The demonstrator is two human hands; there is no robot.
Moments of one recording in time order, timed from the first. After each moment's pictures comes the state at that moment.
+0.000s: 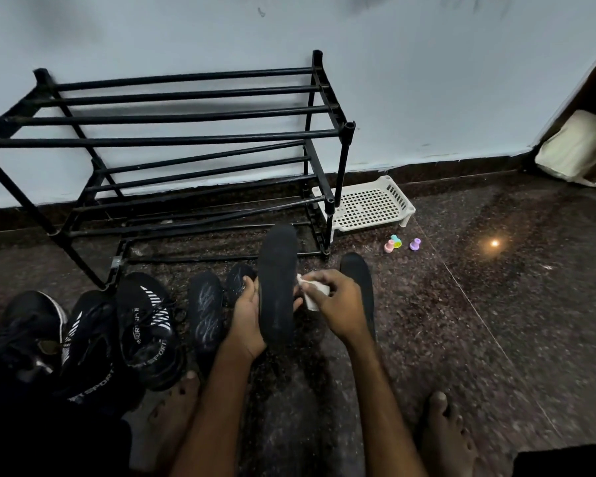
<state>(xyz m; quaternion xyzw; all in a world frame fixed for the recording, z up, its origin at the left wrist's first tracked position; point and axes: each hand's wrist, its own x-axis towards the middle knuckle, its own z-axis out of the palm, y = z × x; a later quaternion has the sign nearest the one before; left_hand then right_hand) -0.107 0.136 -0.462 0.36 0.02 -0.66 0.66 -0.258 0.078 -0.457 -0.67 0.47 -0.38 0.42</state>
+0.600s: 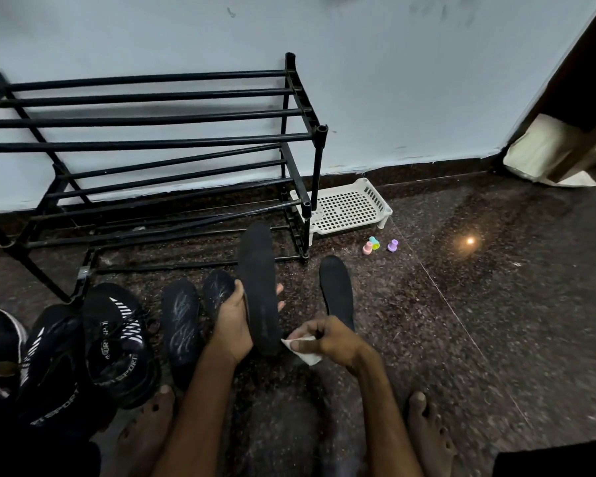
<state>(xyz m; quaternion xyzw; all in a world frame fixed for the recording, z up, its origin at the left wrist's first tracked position) -0.114 0.118 -0.479 0.40 0.00 -0.66 0.64 -0.306 0.090 -0.475 -0.62 0.44 -0.12 0.65</state>
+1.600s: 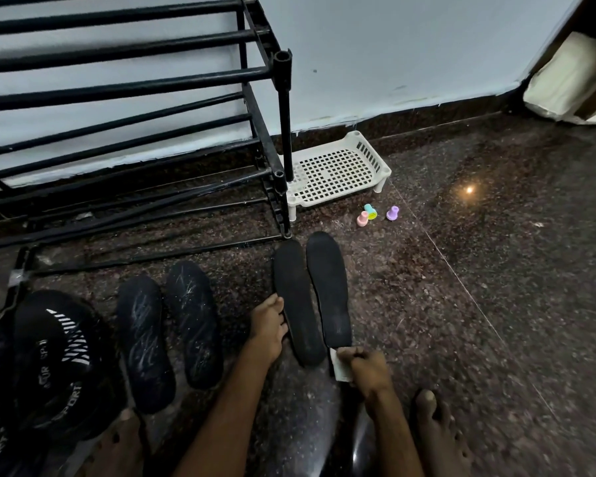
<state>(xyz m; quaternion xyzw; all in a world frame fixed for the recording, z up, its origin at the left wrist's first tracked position) -0.190 0.041 -0.597 0.63 0.00 -0.60 0.50 -0.368 0.092 -0.615 -0.33 0.74 -0.23 0.53</state>
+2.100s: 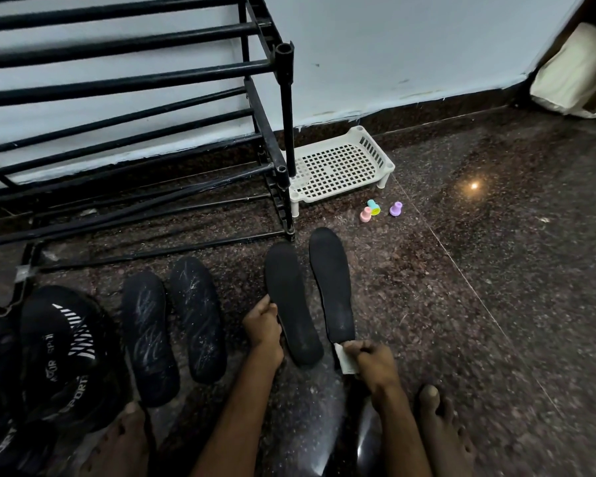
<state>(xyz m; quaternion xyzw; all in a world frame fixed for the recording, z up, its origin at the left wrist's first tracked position) -0.189 0.056 -0.618 0.70 -0.01 -0.48 0.53 -0.377 0.091 -0.625 -0.34 0.74 -0.22 0.54</state>
